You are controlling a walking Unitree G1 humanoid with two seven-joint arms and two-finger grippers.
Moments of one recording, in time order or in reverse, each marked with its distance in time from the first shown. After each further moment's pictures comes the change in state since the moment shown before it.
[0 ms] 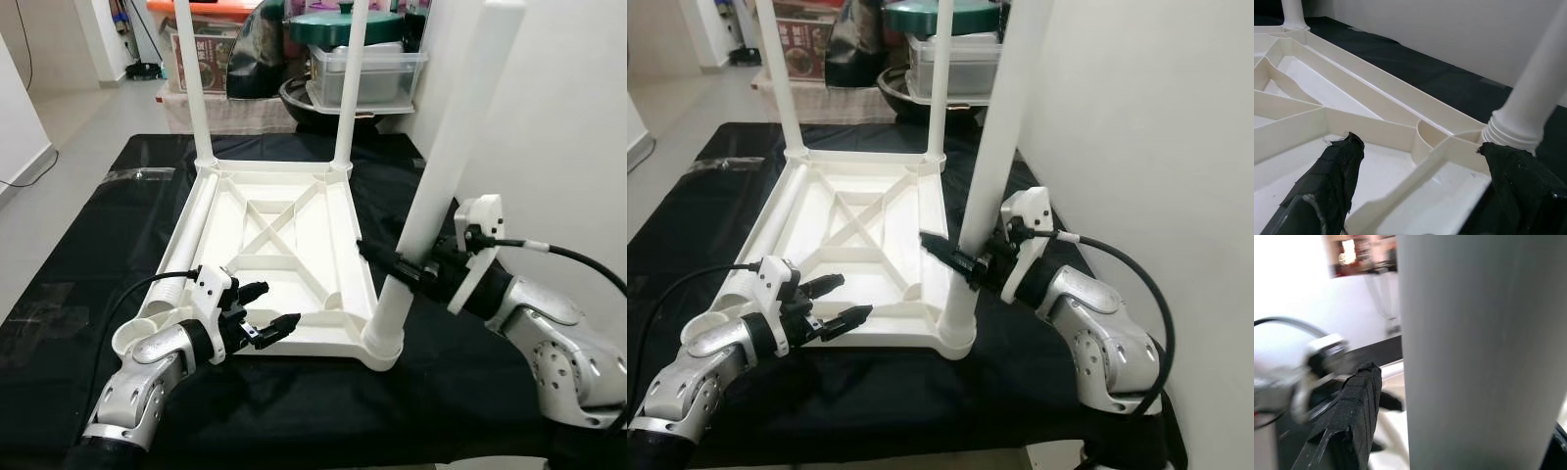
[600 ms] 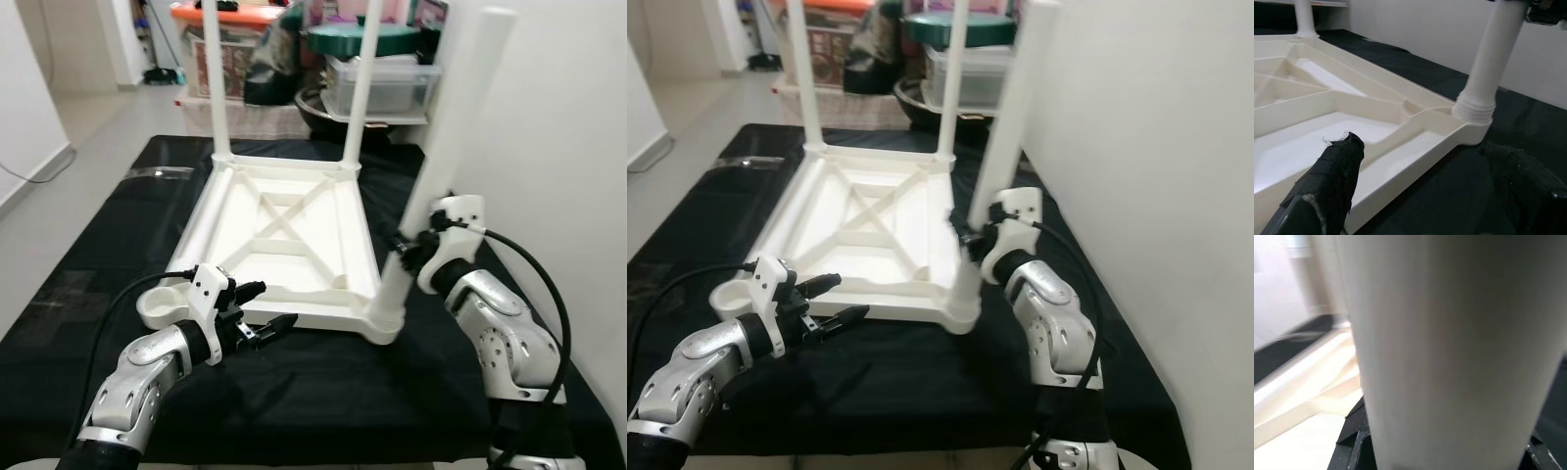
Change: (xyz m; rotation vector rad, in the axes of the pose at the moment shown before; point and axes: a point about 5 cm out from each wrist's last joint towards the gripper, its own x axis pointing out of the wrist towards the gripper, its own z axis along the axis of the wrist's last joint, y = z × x) left arm -0.003 0.000 0.001 0.012 -0.003 0.000; right arm 0.004 -0.047 -0.029 0.062 0.035 -0.929
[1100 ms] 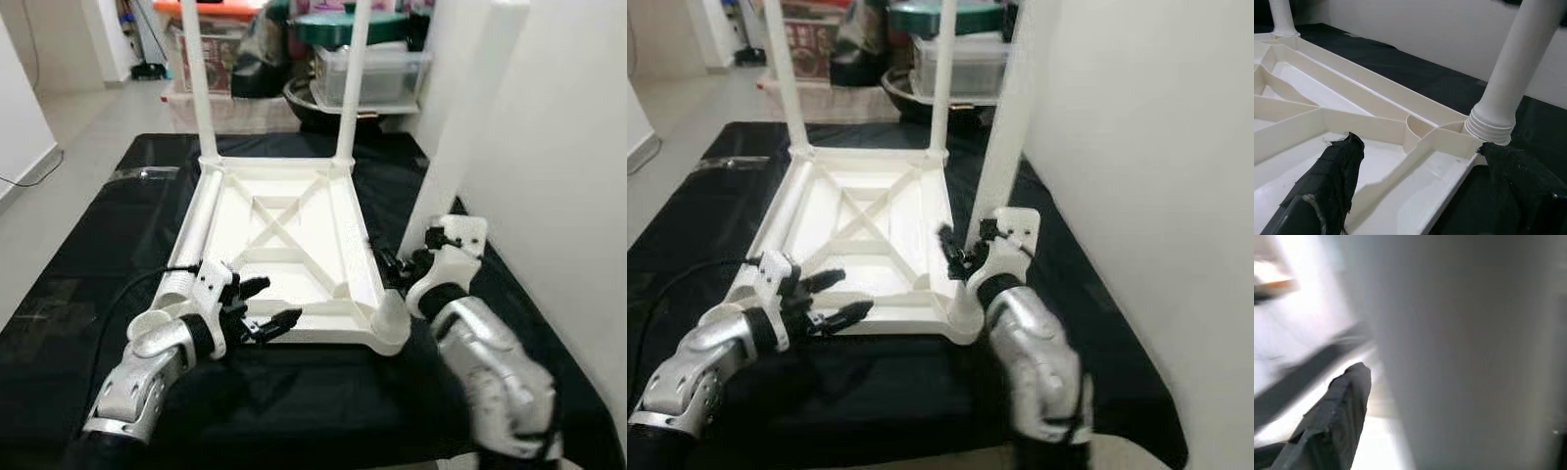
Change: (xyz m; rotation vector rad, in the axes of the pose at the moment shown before) left arm 0.005 0.001 0.005 0.003 -0.001 -0.015; right arm -0.030 0.044 0.012 0.098 -0.040 0.378
